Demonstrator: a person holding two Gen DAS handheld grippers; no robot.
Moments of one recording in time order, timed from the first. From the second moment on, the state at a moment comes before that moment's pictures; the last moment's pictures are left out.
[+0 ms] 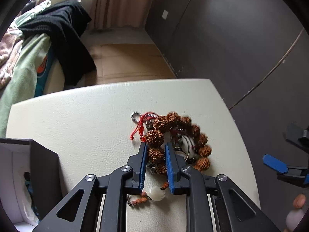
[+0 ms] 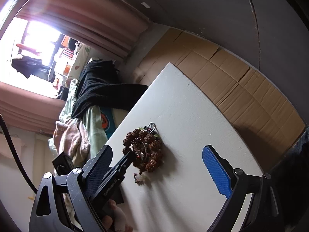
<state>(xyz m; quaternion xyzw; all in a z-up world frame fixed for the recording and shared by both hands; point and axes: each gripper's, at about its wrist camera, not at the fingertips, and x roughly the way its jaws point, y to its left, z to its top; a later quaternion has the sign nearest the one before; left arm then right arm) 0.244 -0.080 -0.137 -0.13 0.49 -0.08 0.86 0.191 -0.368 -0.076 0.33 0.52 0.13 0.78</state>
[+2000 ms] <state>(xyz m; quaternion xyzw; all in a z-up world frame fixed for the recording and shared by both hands) 0.184 0.021 -0.057 -0.21 0.39 -0.07 0.89 0.211 -0.267 -0.094 0.26 0.52 0.21 0.78</state>
